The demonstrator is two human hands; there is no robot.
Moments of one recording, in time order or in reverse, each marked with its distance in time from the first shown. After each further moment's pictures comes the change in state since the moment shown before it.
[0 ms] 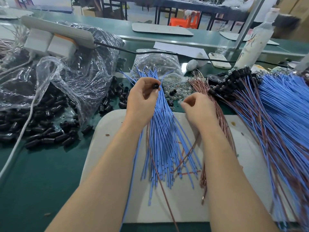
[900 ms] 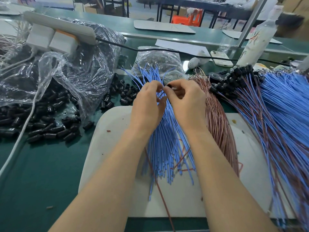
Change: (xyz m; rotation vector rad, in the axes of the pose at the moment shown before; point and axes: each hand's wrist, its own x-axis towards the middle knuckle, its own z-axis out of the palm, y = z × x) left_hand -0.011 -0.007 0.009 0.565 -0.013 0.195; right_hand -0.027 -0.033 0.012 0.301 0.236 -0.328
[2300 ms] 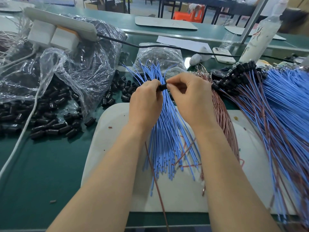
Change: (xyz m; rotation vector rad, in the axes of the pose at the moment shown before) left_hand 0.001 0.001 -0.008 0.139 0.065 0.055; right_hand 0.002 -0.012 -0.015 -0.049 -0.092 -0.136
